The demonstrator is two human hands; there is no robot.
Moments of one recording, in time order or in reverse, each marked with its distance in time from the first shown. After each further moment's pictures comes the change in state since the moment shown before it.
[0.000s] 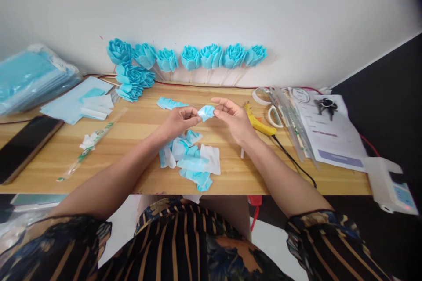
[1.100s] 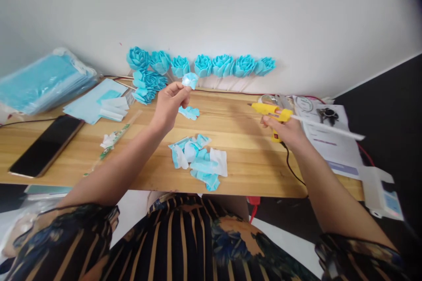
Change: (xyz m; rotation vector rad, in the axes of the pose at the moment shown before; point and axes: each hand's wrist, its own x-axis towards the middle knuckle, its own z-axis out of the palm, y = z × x) left_hand 0.017 0.035 -0.042 -0.255 0.403 0.190; right_hand -0.018 -0.034 -0.106 -0.789 0.178 0.069
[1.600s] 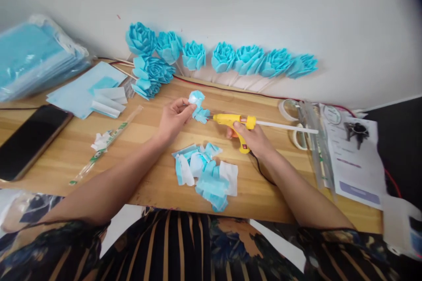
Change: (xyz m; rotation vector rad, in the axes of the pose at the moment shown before) left_hand -0.013 -0.045 -0.023 -0.014 0.071 -0.230; right_hand 0.021 -0.051 0.106 0.483 -0.488 0.002
